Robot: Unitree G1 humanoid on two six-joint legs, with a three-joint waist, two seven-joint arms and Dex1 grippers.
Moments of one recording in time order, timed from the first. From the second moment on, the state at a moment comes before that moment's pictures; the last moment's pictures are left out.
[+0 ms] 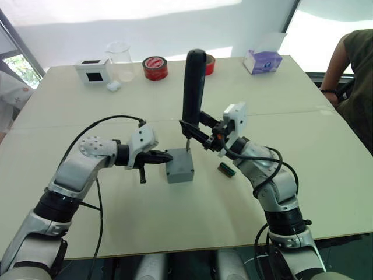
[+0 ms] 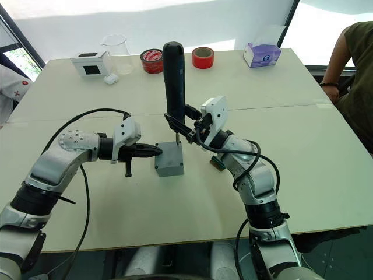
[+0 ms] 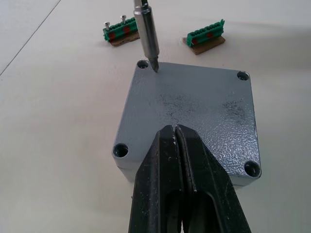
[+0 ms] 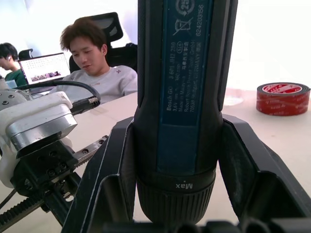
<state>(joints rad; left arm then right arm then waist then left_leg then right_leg) -0.54 0.72 -0.22 -0.10 -0.33 0.50 -1.08 -0.48 -0.20 0.09 -0.20 0.43 0.36 0.58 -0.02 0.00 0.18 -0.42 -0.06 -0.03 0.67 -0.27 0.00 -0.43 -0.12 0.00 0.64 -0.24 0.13</state>
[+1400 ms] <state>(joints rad) -0.54 0.65 -0.24 -0.04 -0.25 0.48 -1.10 -0.42 -0.21 0.15 -0.13 0.32 0.27 0.58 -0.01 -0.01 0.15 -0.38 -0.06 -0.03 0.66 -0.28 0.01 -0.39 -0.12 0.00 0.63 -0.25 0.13</state>
